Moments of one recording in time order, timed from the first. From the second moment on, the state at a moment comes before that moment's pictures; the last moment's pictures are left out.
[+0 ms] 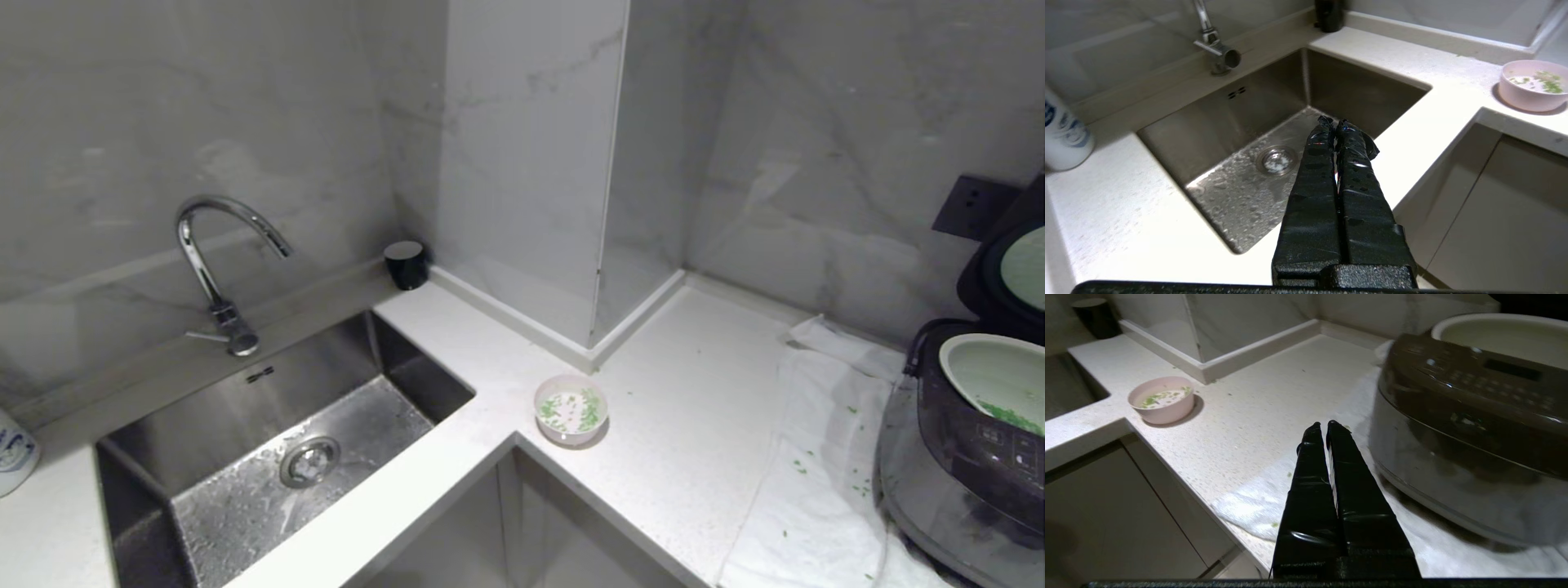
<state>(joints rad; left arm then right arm) 0.00 0.00 0.00 -0.03 -0.01 0.10 0.00 0.00 0.00 0.00 0.00 0.00</state>
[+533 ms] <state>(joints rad) 0.00 0.00 0.00 -0.03 0.00 0.08 0.00 0.00 0.00 0.00 0.00 0.00</state>
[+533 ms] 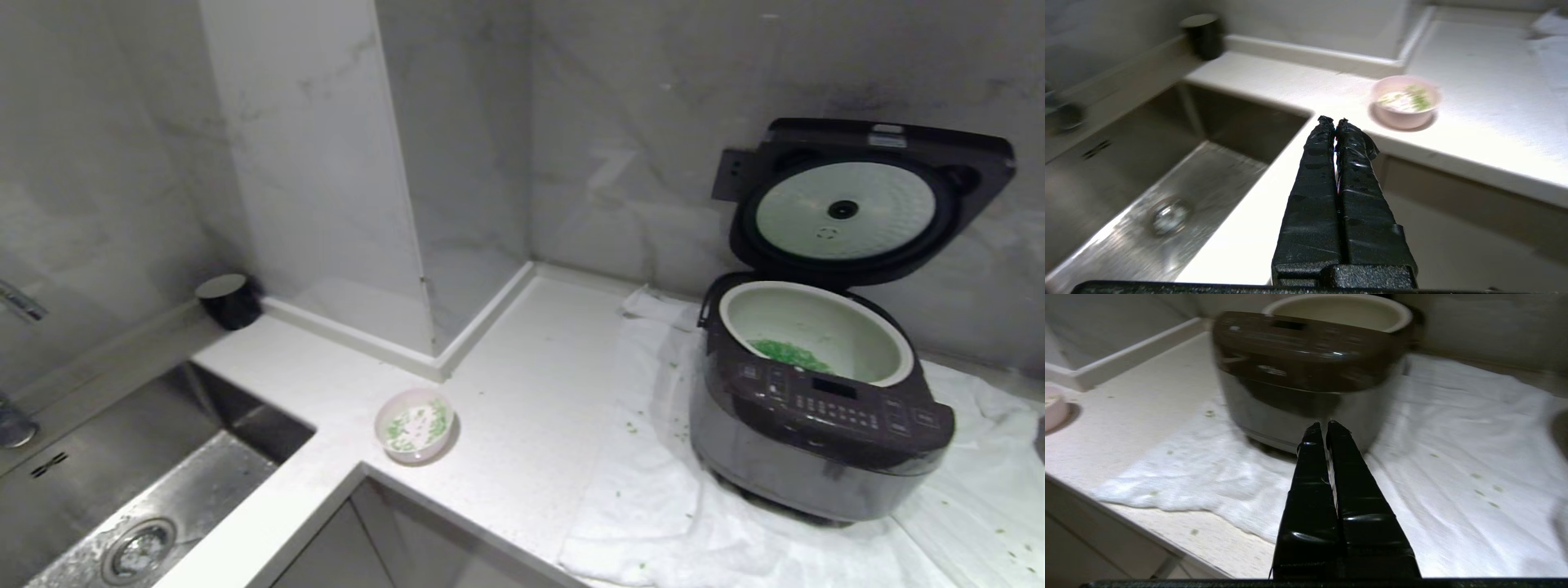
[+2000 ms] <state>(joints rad) 0.00 0.00 0.00 -0.03 -0.01 0.08 0.00 0.00 0.00 0.00 0.00 0.00</state>
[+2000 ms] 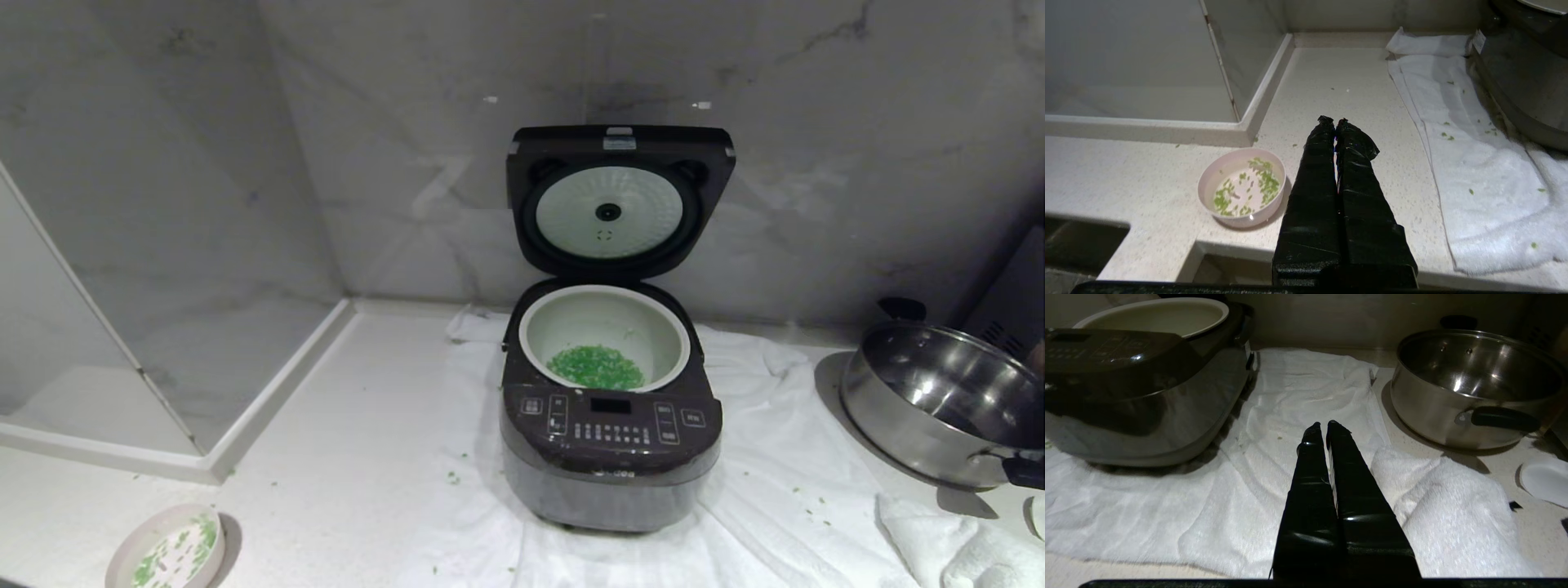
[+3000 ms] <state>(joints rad) 0.00 0.00 -0.09 0.13 -0.01 0.01 0.00 0.00 0.00 0.00 0.00 0.00</state>
